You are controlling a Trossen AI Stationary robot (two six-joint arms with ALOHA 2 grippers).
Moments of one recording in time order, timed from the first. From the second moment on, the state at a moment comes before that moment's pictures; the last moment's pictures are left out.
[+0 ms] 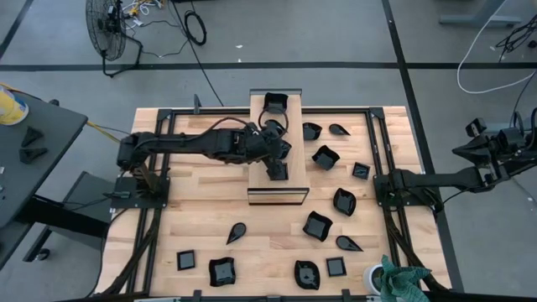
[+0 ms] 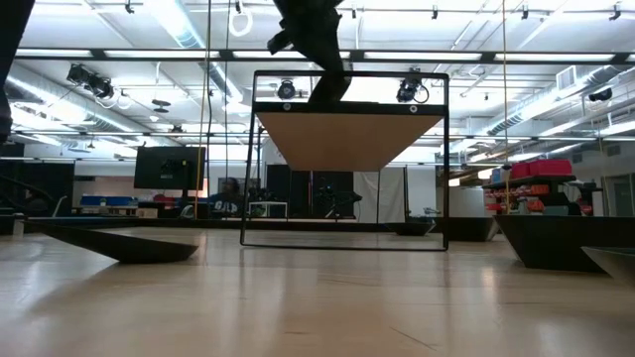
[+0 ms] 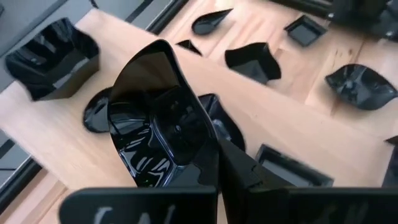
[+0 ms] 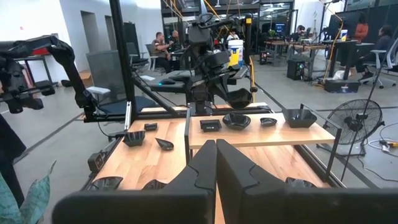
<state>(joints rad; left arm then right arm) 0.02 1.79 1.73 -0.79 -0.45 -0.37 0.02 0.00 1.47 -1.50 -0.01 0.04</state>
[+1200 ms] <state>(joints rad) 0.01 1.81 1.73 -0.79 -0.44 -0.40 0.02 0.00 1.47 -1.50 -0.01 0.04</state>
